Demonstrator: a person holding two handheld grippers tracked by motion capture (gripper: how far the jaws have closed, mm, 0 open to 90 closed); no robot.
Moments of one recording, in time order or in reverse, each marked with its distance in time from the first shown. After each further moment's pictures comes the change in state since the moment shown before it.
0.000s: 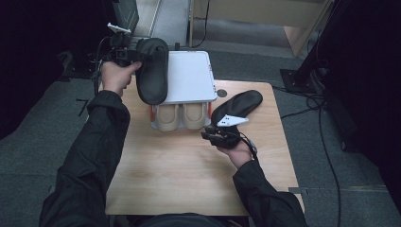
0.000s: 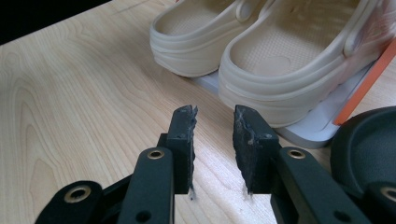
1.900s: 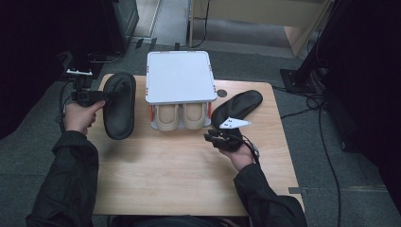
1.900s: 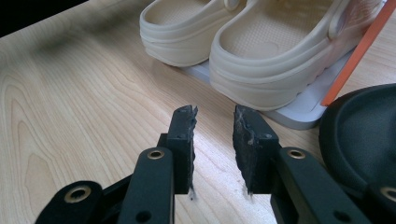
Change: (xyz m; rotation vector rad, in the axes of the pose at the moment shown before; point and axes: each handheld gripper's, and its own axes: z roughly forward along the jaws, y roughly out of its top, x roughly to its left) left arm 0.107 -0.119 -0.055 0.013 0.027 -0.082; right arm 0.002 -0.008 -0.008 0.008 -0.043 0.031
